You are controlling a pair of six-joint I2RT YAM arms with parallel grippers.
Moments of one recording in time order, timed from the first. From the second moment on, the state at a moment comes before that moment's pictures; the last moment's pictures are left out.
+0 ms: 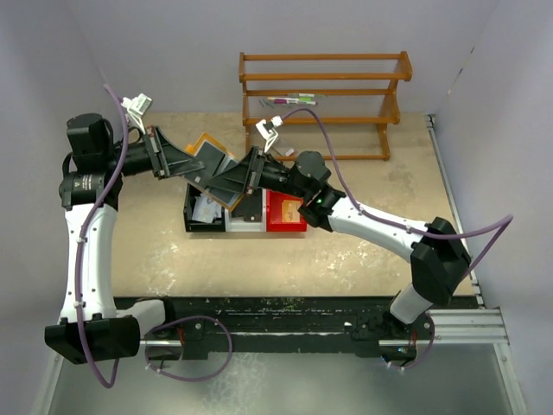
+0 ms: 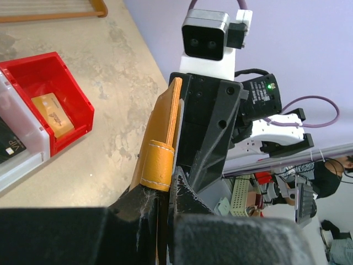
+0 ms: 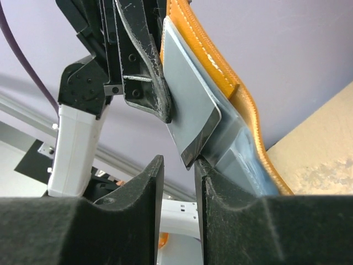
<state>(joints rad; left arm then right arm) 0.14 1.15 1.39 -0.63 1.21 -0.56 0.86 1.61 1.22 0.65 -0.47 1.10</state>
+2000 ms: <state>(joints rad) 0.14 1.08 1.31 -0.41 1.38 -0.77 0.80 1.62 1.10 1.04 -0.61 1.31</state>
